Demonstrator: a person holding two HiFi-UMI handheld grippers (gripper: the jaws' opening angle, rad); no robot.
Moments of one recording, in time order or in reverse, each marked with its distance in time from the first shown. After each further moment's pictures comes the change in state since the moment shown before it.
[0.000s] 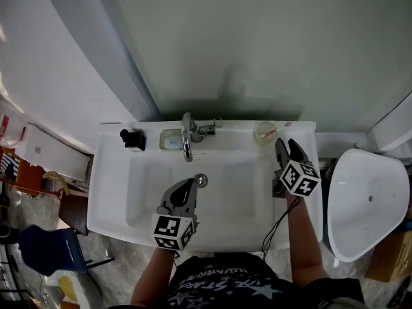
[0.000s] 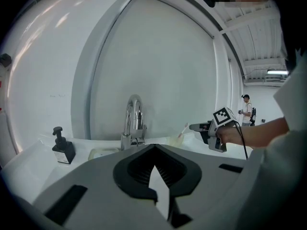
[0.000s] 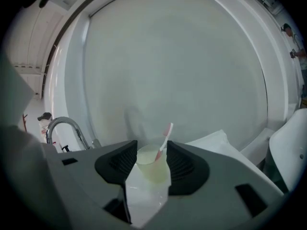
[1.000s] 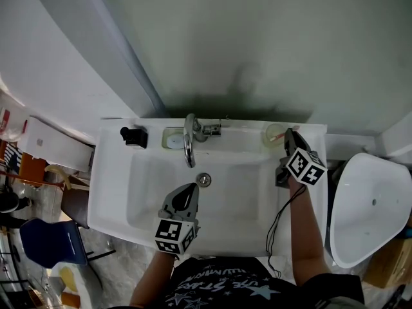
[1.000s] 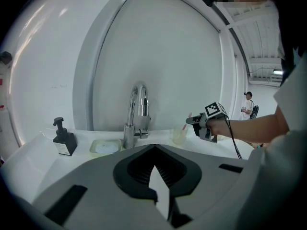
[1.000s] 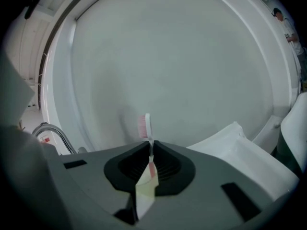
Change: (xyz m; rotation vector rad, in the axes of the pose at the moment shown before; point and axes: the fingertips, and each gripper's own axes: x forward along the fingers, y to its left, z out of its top) left arm 0.012 0.011 -0.023 -0.029 0.080 0.027; right arm 0.063 -0.013 0.000 0.102 0.025 0.014
